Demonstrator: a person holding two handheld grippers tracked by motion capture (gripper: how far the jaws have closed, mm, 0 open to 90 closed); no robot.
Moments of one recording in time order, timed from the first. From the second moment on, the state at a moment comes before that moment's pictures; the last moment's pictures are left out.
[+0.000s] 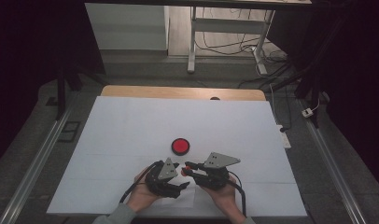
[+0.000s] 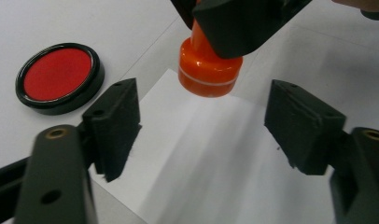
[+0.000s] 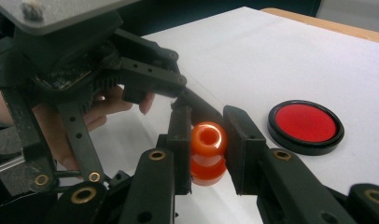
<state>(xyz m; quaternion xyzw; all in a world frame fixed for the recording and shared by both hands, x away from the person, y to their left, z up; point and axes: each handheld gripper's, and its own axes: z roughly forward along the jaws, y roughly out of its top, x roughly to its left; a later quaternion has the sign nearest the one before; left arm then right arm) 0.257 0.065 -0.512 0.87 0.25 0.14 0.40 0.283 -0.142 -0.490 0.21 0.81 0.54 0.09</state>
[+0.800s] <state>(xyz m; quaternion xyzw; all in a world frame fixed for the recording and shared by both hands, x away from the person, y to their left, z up) 0.258 0.062 -0.512 0.86 0.24 0.16 0.41 0.284 -0.144 -0.490 0.22 0.81 0.54 0.08</state>
